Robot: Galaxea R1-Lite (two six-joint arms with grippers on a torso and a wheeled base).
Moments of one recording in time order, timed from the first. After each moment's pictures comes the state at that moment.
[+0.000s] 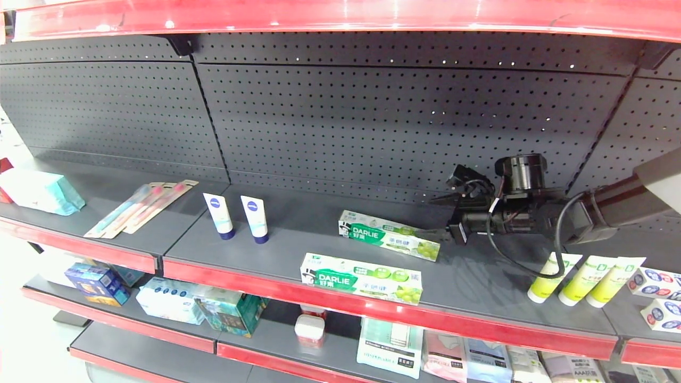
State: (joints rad) left arm -0.54 0.00 0.00 0.00 -0.01 0.00; right arm 0.16 2.10 -1.14 -0.37 0.65 -0.59
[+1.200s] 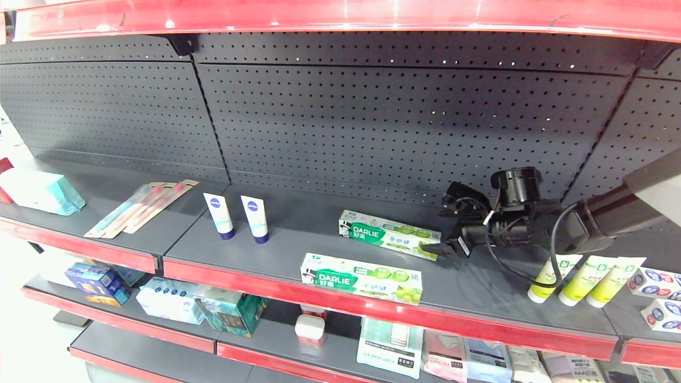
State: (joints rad) left arm -0.54 0.00 0.00 0.00 -0.01 0.00; right arm 0.16 2.12 -1.10 -0.37 0.46 -0.66
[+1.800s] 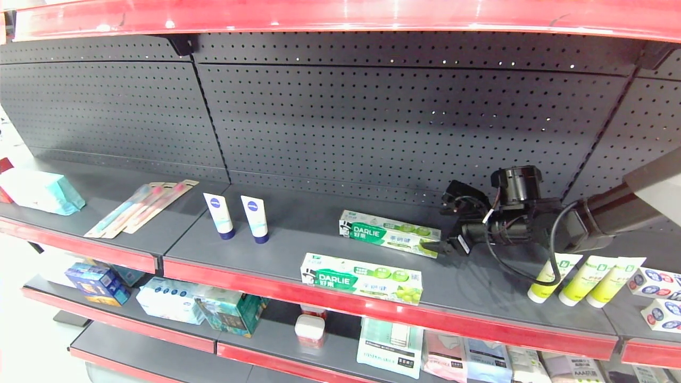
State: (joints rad) left arm -0.54 0.00 0.00 0.00 -0.01 0.00; right arm 0.16 2.13 -1.11 -0.37 0.44 -0.66
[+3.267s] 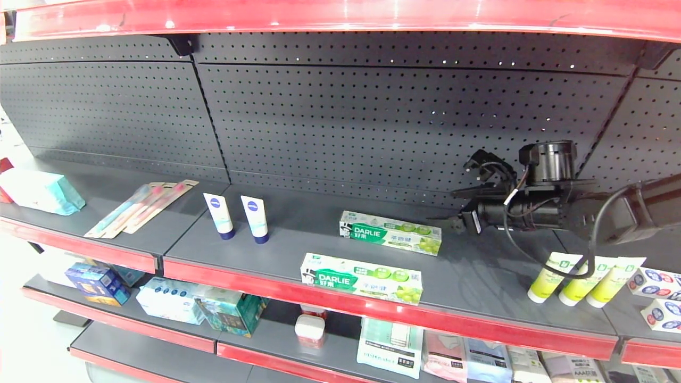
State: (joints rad) left arm -0.54 0.00 0.00 0.00 -0.01 0.00; right arm 0.16 1.95 -1.06 -0.38 0.47 -0.42
